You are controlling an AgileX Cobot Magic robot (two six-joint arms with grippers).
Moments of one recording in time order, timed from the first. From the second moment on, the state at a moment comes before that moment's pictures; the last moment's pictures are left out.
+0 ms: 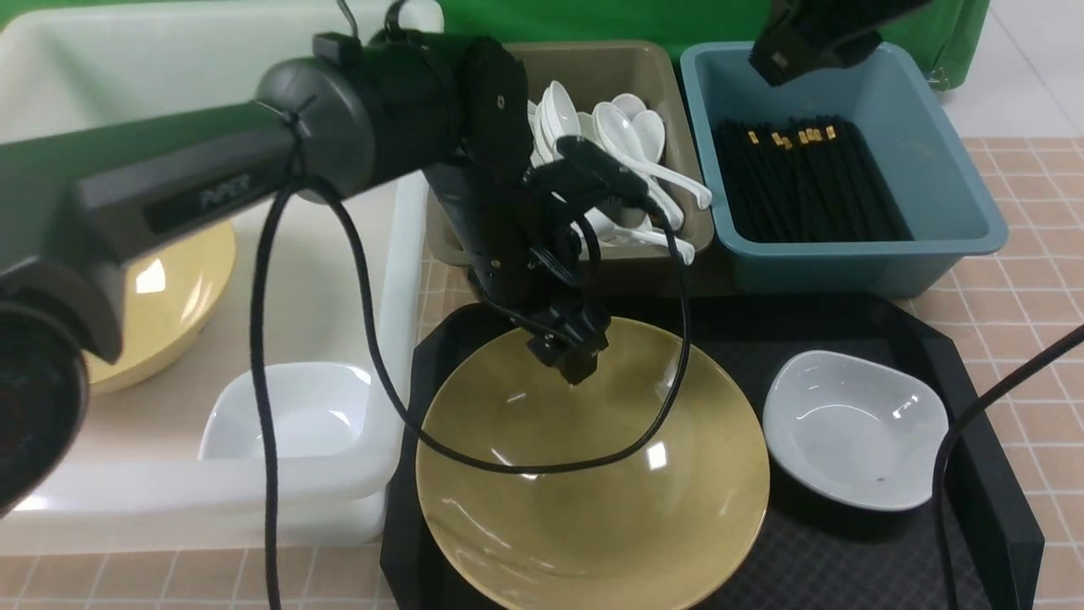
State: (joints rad) right arm 0.44 1.70 -1.93 0.00 1.26 -0.37; left arm -0.54 2.02 -1.62 -0.18 1.03 0.52
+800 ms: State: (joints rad) right arm 0.59 1.66 -1.95 0.15 1.26 -0.61; left arm -0.41 1.75 -1.62 -0.29 1.12 0.37
